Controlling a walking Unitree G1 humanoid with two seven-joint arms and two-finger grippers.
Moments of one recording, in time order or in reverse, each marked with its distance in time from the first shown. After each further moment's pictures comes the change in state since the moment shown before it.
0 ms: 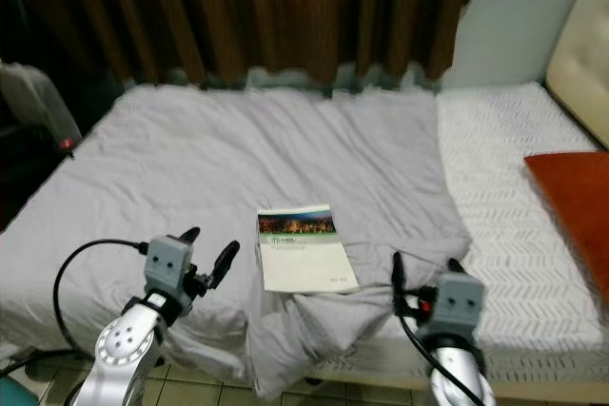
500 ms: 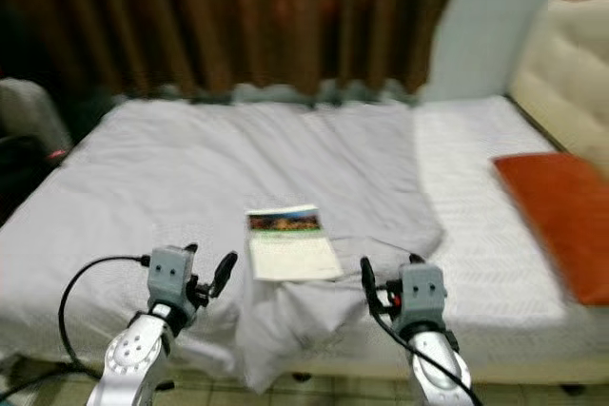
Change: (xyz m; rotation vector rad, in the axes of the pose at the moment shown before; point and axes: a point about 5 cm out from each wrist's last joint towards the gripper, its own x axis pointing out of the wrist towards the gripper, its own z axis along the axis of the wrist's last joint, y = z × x) left arm -0.003 -0.010 -0.009 -0.095 0.056 0.083; right arm 0.018 0.008 -0.016 -0.061 0.087 0.136
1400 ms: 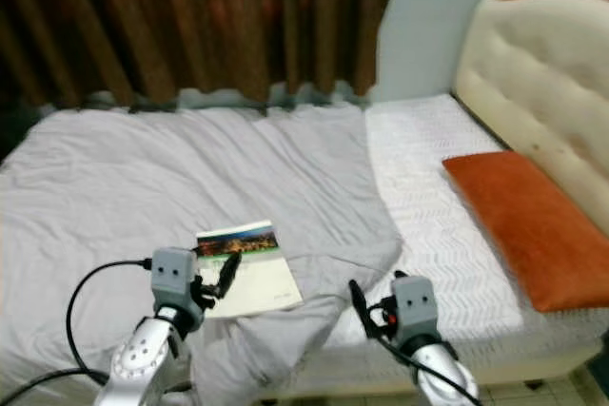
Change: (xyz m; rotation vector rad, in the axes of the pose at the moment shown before) left arm -0.006 -0.006 -0.002 -0.078 0.047 0.041; right arm -0.008 0.009 -0.014 -0.001 0.081 0.163
